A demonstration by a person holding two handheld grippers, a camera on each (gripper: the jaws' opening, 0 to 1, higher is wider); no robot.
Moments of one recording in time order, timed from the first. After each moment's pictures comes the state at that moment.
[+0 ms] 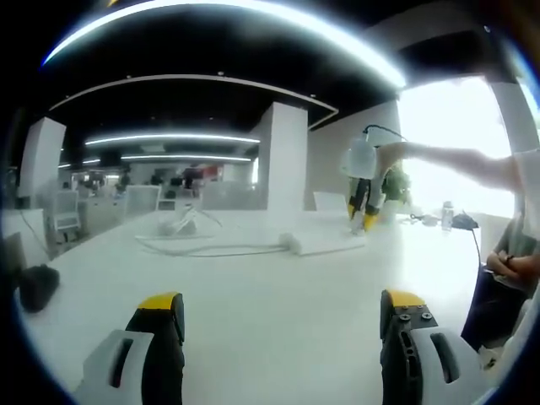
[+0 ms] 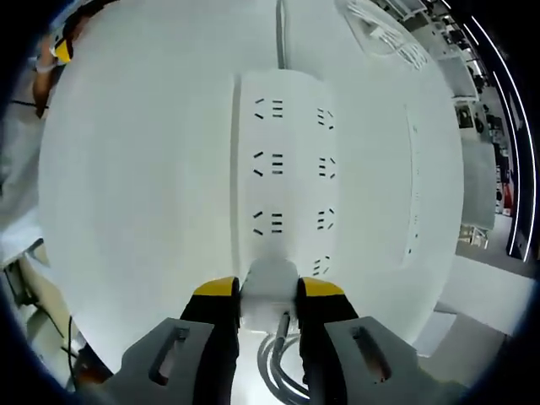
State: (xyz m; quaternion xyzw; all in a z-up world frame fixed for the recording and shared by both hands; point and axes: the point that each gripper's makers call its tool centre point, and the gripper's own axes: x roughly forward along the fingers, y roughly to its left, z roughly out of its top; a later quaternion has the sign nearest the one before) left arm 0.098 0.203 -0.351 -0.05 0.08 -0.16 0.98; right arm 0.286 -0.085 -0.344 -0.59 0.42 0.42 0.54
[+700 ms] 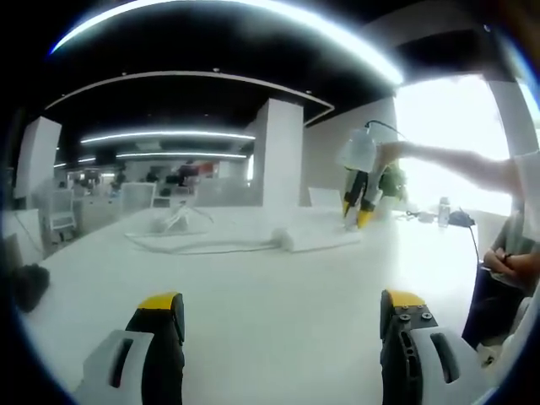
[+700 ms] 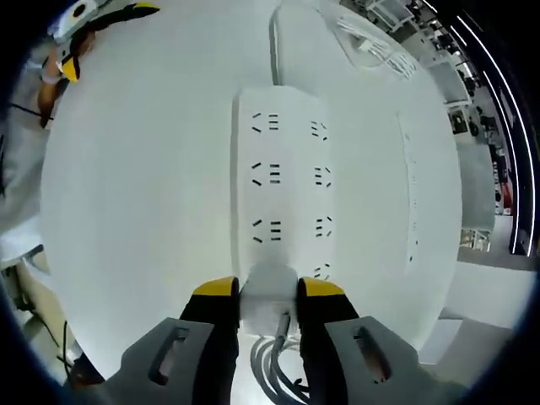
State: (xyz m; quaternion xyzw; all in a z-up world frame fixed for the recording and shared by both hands) left arm 0.103 0.181 -0.354 -0.05 0.09 -0.18 0.98; right arm 0.285 -0.080 -0.347 -0.58 0.39 0.44 0.56
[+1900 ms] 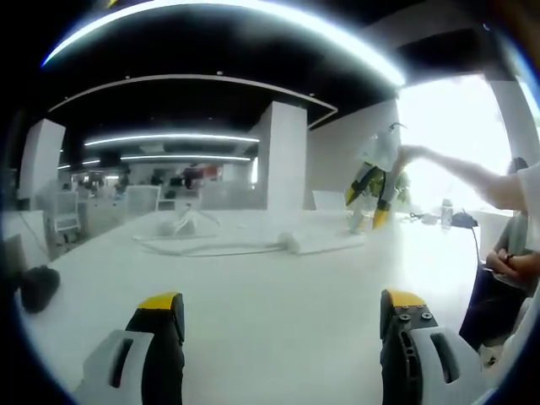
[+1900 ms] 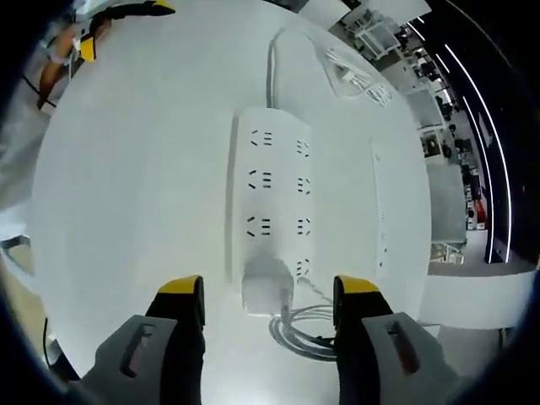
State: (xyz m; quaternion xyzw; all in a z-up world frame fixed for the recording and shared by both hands) left arm 0.094 0.194 -0.349 -0.05 0.08 -0.17 0.98; right arm 0.280 -0.082 -0.320 -0.60 0.30 0.44 0.60
